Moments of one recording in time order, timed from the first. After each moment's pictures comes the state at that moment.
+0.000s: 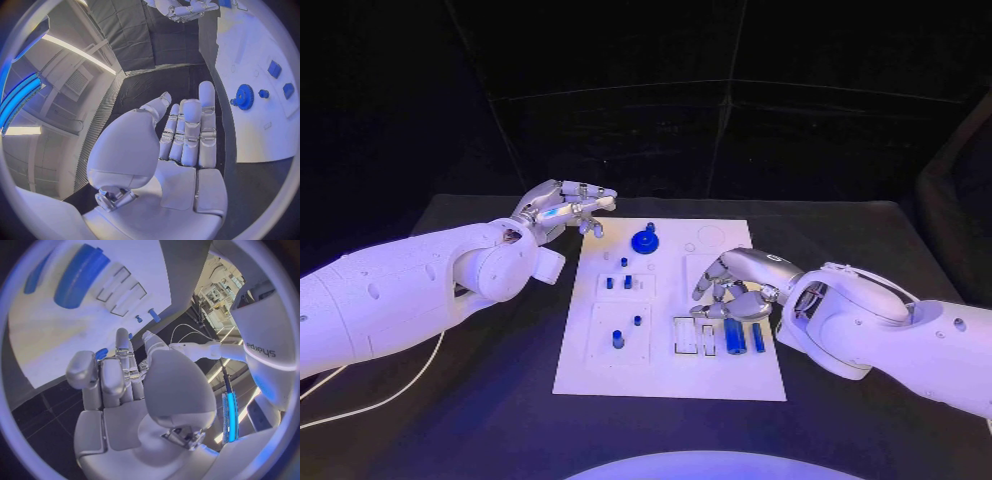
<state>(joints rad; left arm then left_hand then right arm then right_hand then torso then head) 1.22 -0.79 -0.09 1.37 -0.09 -0.15 0.34 1.33 -0.06 0.33 0.02 0.05 0.97 0.17 0.16 0.07 0.94 0.11 0.50 0.10 1.21 0.03 1.09 0.61 0.17 1.17 0.12 0.62 0.67 1.06 -0.99 -0.02 1.83 -1.44 -0.33 -0.16 1.28 -0.13 0.09 0.23 0.28 1.07 0.10 0.16 0.11 1.38 0.02 0.40 0.25 1.47 -0.05 1.25 1.03 0.11 1.31 0.06 1.29 1.06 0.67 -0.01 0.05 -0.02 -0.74</state>
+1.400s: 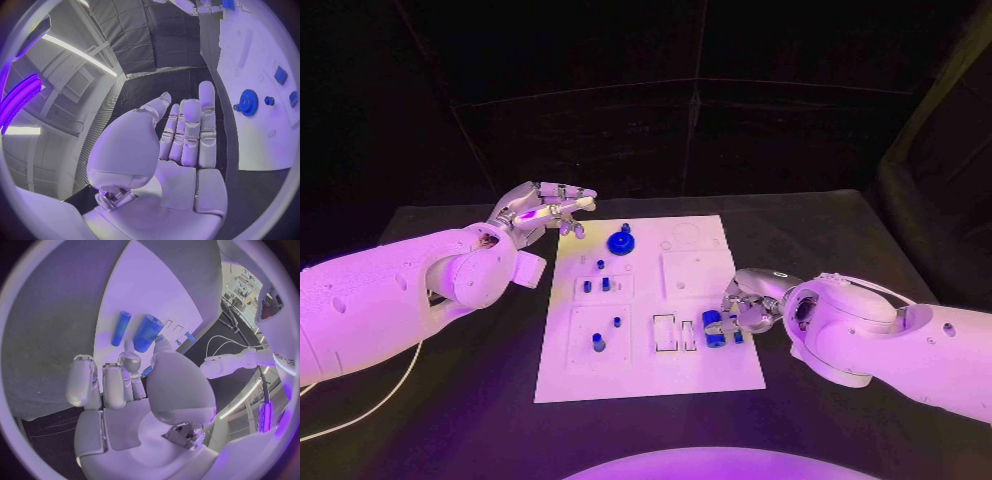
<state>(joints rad) 1.22 -0.81 -0.09 1.38 -0.09 -0.15 0.34 1.33 -0.06 0.32 0.02 0.05 0.97 0.17 0.16 0.07 0.94 0.11 0.51 0.10 1.20 0.02 1.09 0.61 0.17 1.17 0.12 0.61 0.67 1.00 -1.03 -0.03 1.86 -1.48 -0.20 -0.54 1.18 -0.09 -0.16 0.29 0.25 1.03 0.09 0.28 0.23 1.35 0.01 1.04 1.02 1.46 -0.06 1.38 1.23 0.08 1.38 0.05 1.39 1.23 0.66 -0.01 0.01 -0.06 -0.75</state>
